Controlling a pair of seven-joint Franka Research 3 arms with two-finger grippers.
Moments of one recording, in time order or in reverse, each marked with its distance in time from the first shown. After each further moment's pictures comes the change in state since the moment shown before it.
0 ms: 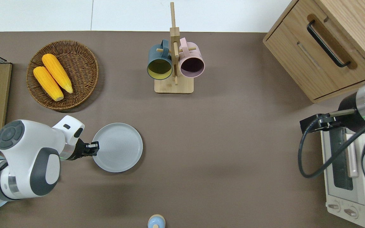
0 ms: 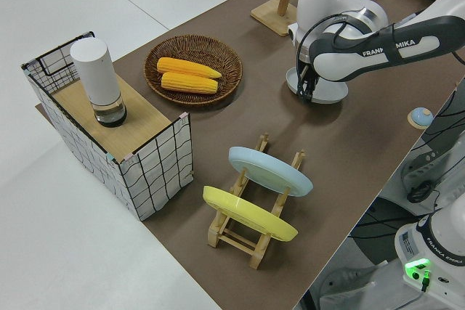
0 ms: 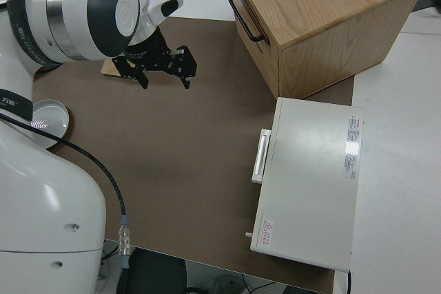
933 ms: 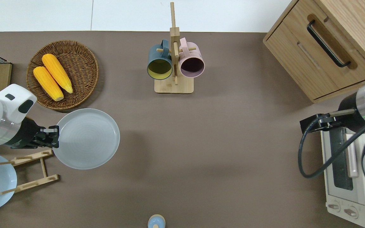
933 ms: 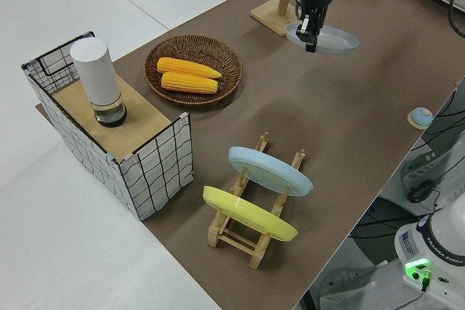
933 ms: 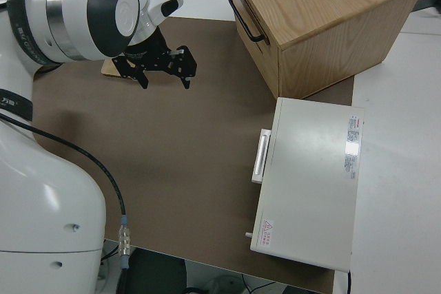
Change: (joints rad) left arm 0.000 -0.028 0.067 0.459 0.111 -0.551 -0.037; right arm 0.000 0.000 0.000 0.000 0.000 0.000 0.000
